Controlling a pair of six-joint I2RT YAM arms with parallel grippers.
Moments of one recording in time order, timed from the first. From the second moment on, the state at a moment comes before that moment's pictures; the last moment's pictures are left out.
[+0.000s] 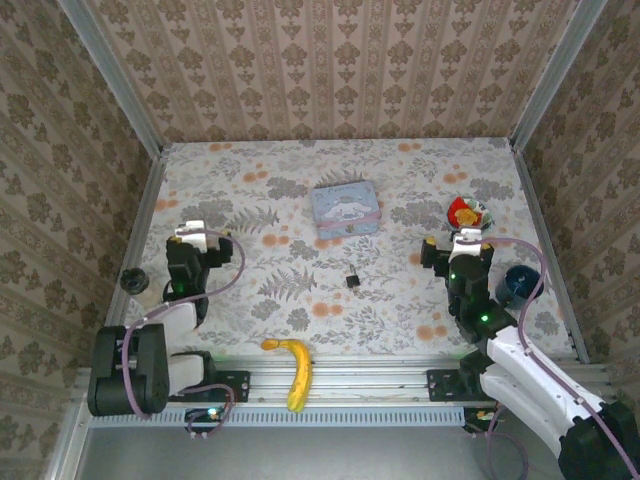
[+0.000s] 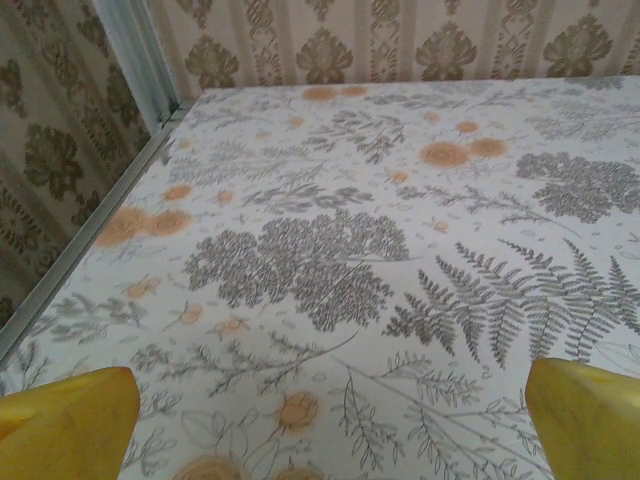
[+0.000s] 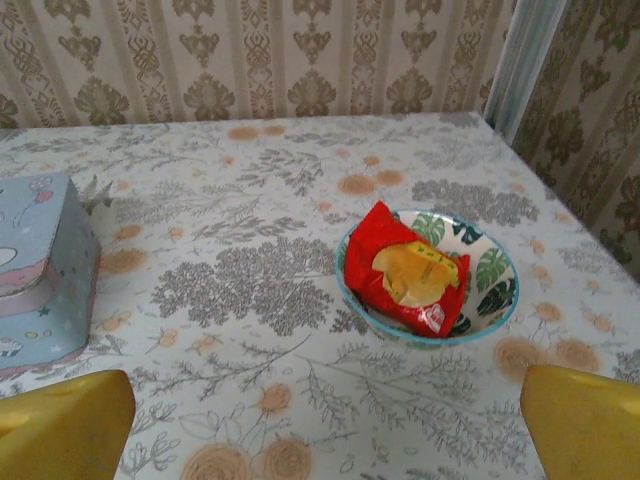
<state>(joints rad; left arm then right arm) -0.02 1.22 0.25 0.70 -0.04 0.05 0.35 0.71 0.28 0.13 0.55 0.12</state>
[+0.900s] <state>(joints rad) 0.01 1.56 0.38 0.86 0.07 0.11 0.10 1.19 0.22 0.65 0.38 0.06</state>
